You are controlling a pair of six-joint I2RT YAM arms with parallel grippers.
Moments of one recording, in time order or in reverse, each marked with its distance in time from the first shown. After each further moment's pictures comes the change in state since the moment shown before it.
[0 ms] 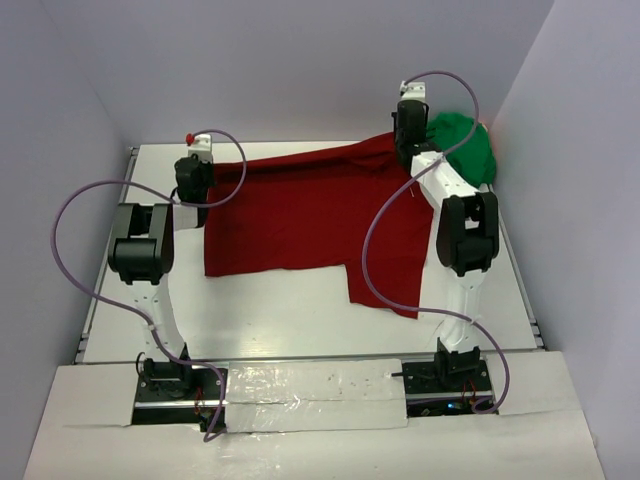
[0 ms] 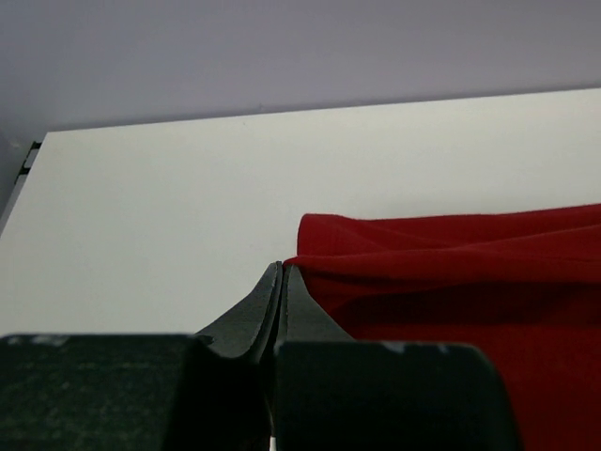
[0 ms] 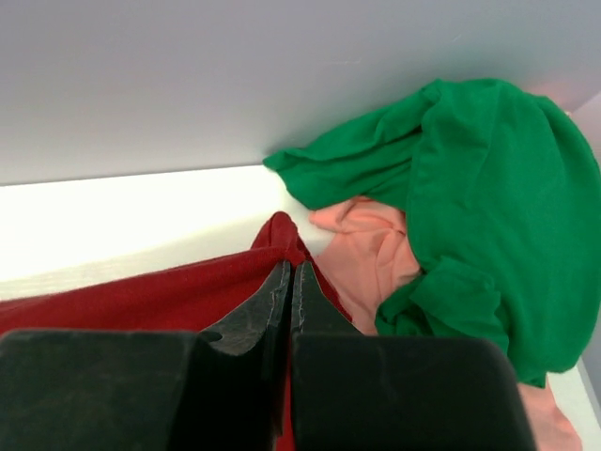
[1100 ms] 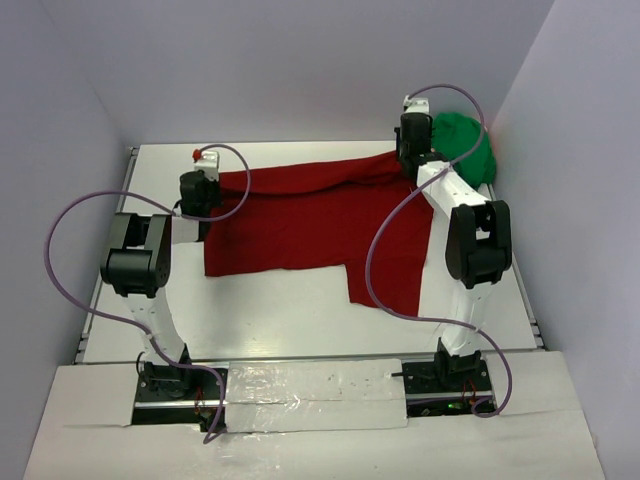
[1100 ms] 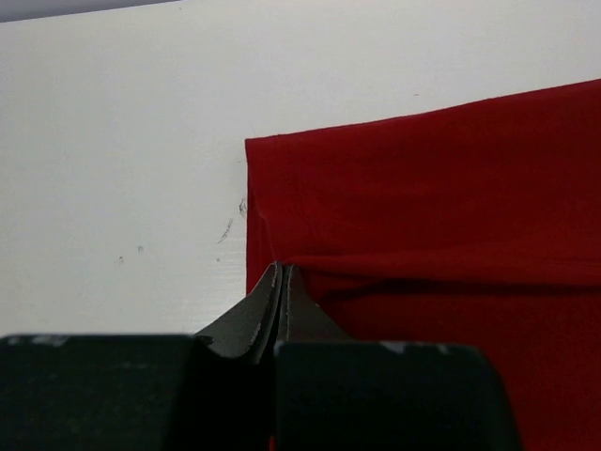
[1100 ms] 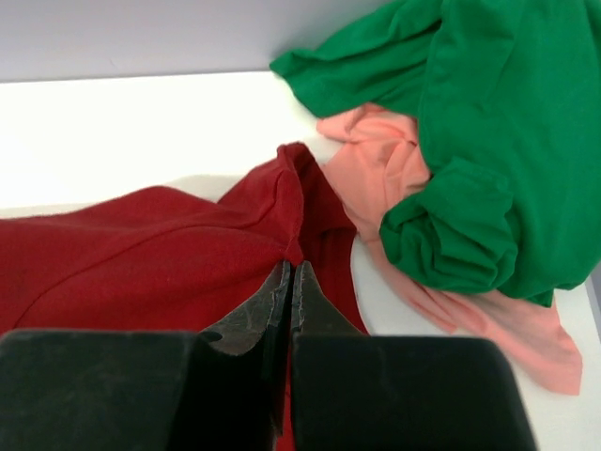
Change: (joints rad) left arm -0.040 -0.139 -0.198 -0.100 0.030 -0.048; right arm 0.000 -0.158 -0.206 -0.076 -0.048 0.062
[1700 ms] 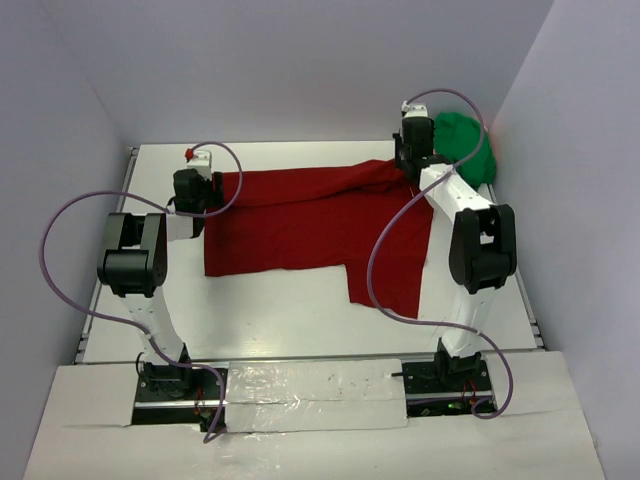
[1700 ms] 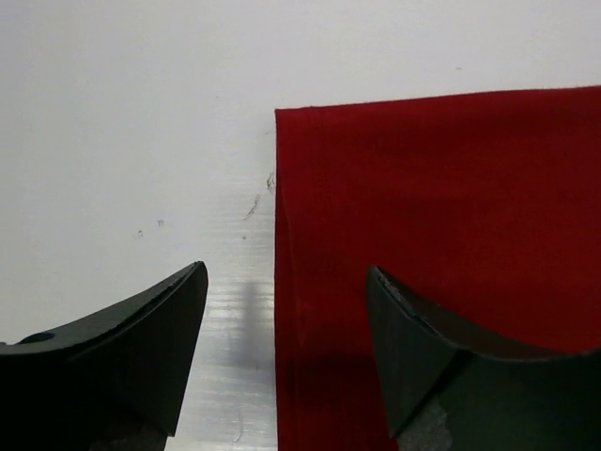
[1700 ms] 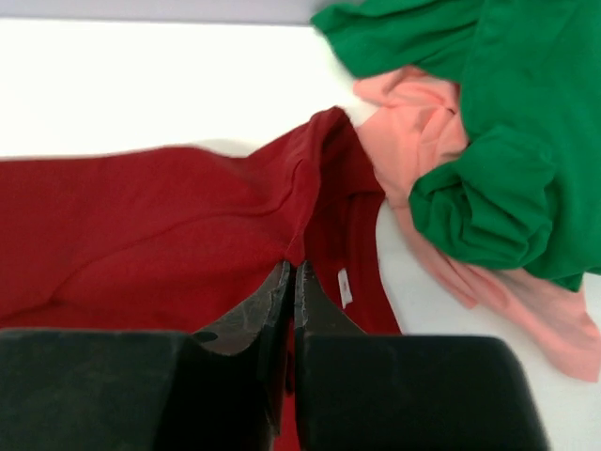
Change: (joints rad) left arm 0.041 0.000 0.034 -0.105 0.015 -0.024; right arm -0.001 -0.047 -0.050 -0.058 -0.083 0.001
